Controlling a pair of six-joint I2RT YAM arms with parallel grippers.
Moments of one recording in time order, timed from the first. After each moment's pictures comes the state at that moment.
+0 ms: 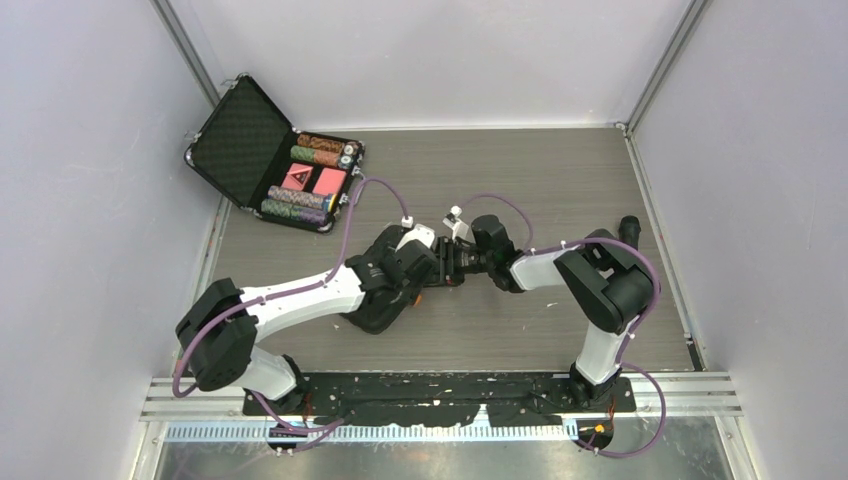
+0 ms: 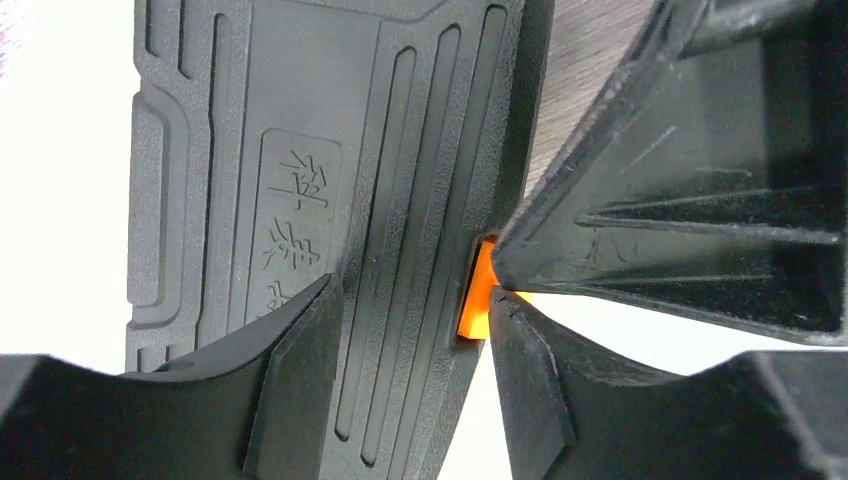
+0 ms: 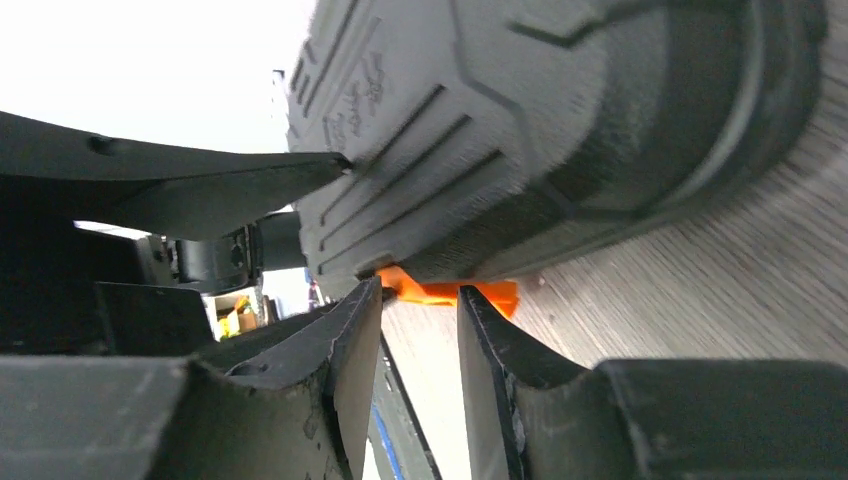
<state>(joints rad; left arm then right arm) -0.96 1.45 0.93 -0.50 -0.44 -0.40 0.62 1.79 0.73 0.57 -0.75 0.86</state>
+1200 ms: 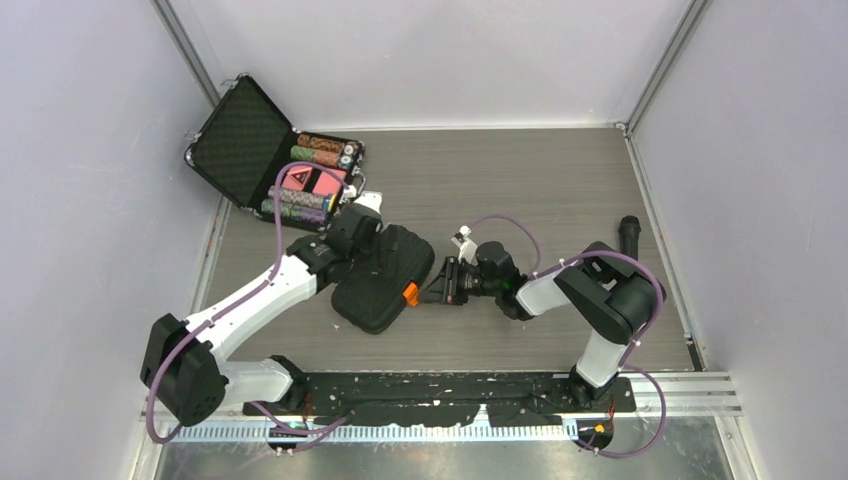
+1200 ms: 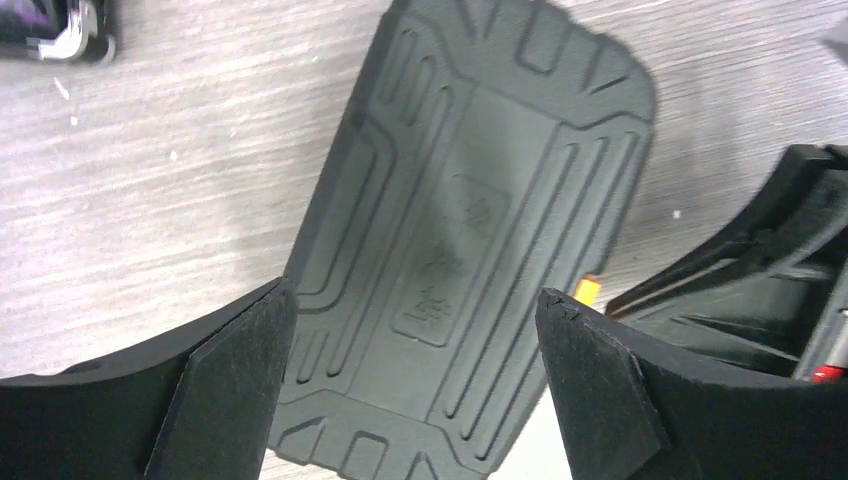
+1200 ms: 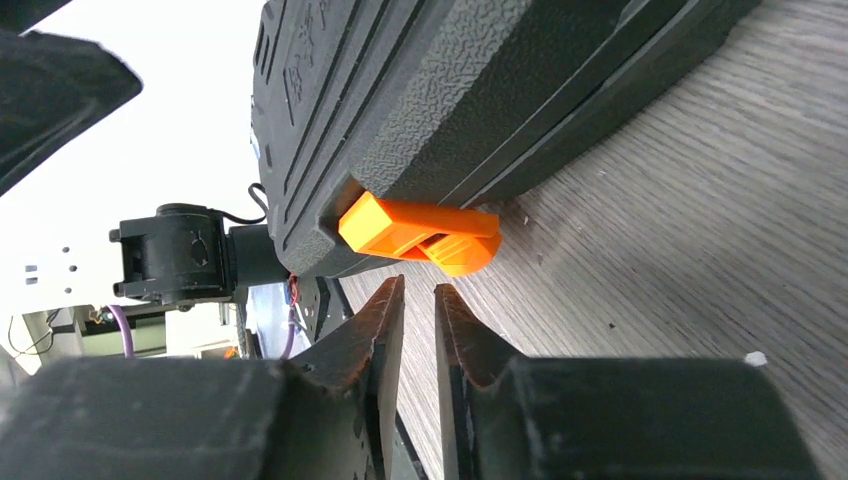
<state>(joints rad) -0.70 1.25 0.95 -0.56 -0.28 -0.39 0.71 1.73 0.51 0.79 -0.54 0.94</state>
